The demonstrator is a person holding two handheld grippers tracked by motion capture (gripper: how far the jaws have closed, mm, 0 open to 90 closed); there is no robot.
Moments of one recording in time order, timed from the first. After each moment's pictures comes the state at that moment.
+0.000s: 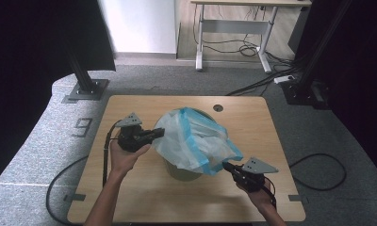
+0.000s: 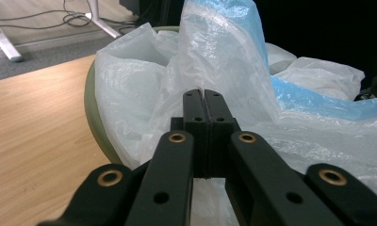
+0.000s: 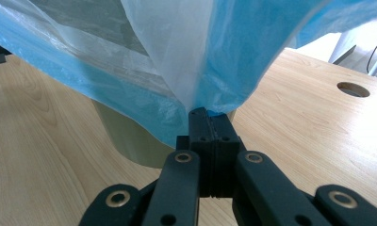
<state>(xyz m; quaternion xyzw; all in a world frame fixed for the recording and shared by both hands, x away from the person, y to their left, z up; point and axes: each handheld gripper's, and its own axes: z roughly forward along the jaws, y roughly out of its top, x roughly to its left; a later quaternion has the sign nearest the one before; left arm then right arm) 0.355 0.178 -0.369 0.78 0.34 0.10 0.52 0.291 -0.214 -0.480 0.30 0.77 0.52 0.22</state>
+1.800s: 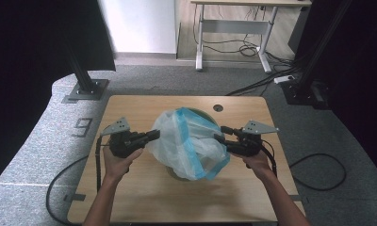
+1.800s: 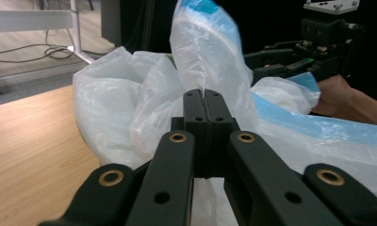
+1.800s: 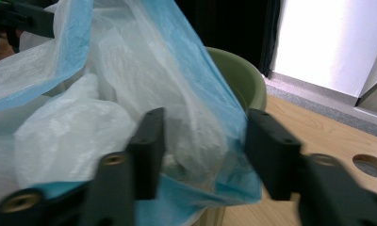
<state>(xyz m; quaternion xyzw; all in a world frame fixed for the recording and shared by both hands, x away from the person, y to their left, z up) 0.337 0.198 -0.369 0.75 0.30 0.10 0.58 0.367 -0.204 -0.407 0.28 0.74 0.58 0.17</state>
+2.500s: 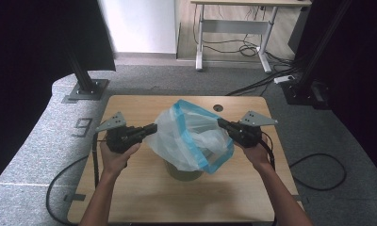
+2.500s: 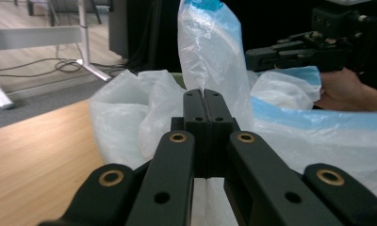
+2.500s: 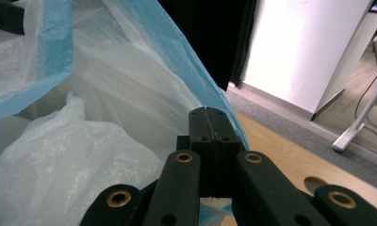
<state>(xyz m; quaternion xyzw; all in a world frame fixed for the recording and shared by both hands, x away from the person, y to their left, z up) 0.345 0.203 -0.355 0.74 0.29 0.12 0.59 0.374 -0.194 -0.374 0.27 0.74 0.56 0.25</state>
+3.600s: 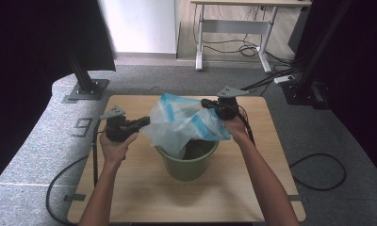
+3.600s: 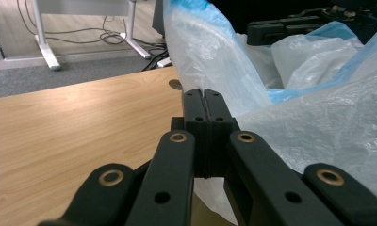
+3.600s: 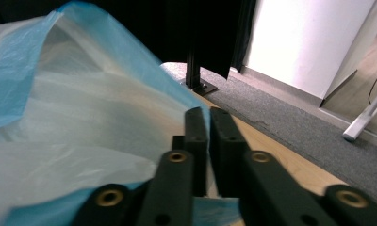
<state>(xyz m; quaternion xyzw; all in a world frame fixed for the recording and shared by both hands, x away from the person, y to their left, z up) 0.385 0.219 -0.378 0.73 0.39 0.13 0.55 0.476 -0.147 -0.380 0.29 0.76 0.54 0.22</state>
